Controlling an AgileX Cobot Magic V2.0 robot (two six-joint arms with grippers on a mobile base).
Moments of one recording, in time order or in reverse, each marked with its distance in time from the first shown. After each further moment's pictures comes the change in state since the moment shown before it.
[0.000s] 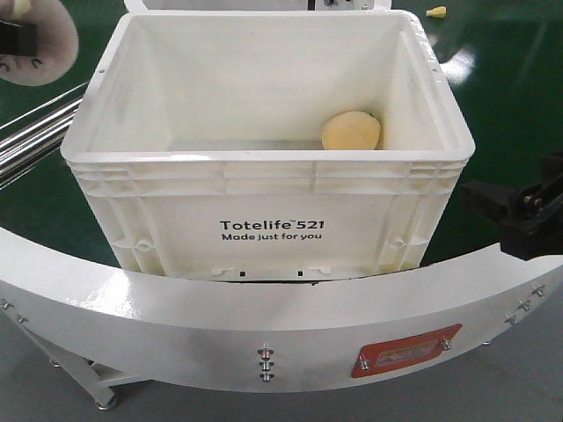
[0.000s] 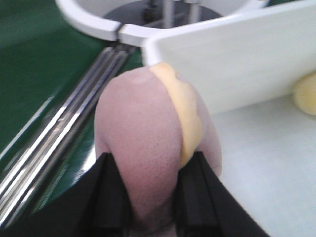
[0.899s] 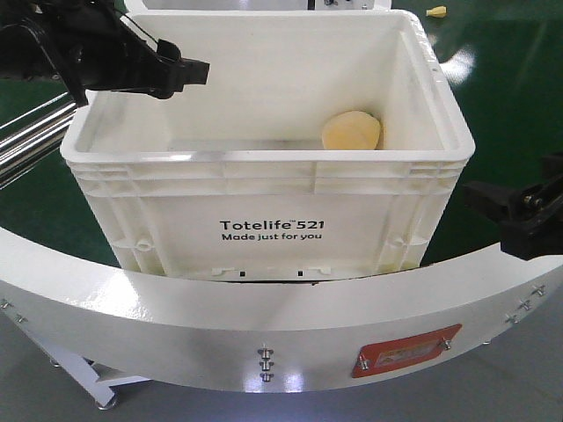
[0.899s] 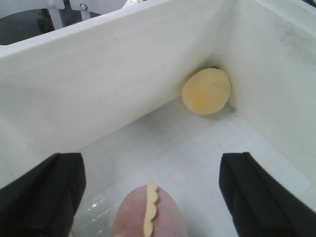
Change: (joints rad) left arm -0.226 0.151 0.000 -0.195 -0.144 0.134; right arm 0.000 0.000 0.000 0.000 0.000 0.000
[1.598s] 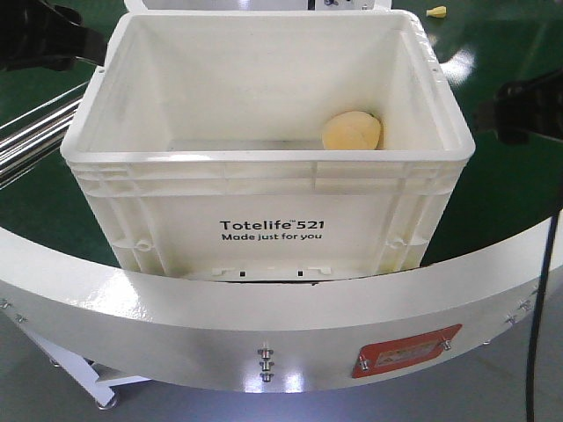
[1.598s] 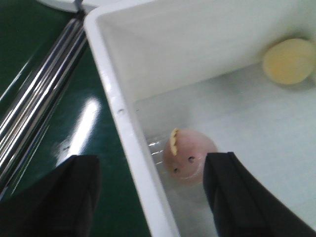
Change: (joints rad) left arm 0.000 -0.062 -0.183 0.536 0.404 -0.511; right arm 0.000 0.350 -0.383 -0.244 0.241 0.327
